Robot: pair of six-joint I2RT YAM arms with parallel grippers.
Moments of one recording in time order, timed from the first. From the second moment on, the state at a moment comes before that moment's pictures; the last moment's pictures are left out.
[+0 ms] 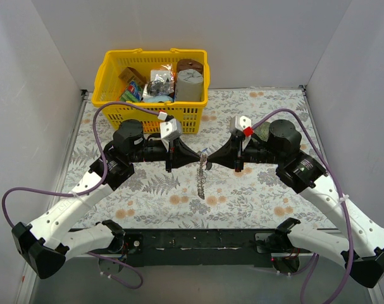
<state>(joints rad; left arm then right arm) -0.69 1.04 1.06 -0.15 0.76 -0.02 0.69 0.95 1.05 -0.25 -0.78 -0.07</state>
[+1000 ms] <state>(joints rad) -0.69 1.04 1.05 -0.14 0.77 -0.03 0.69 0.99 1.05 -0.19 -0.82 -0.02</state>
